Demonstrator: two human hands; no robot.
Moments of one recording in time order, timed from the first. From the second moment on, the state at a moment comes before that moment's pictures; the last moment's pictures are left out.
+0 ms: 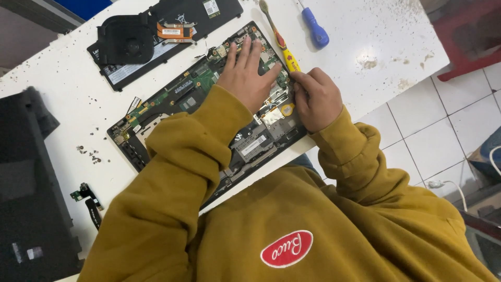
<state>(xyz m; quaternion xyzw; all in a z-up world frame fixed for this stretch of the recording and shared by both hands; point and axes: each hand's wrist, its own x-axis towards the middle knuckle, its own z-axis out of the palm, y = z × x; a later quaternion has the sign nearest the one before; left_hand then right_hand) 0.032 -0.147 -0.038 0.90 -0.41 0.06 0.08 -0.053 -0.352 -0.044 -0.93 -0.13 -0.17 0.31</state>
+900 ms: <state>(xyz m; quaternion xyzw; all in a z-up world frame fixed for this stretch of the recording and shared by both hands) 0.031 -0.126 -0.048 0.91 -0.41 -0.02 0.03 -0.053 -0.353 -0.046 -0.92 -0.13 -0.17 0.33</state>
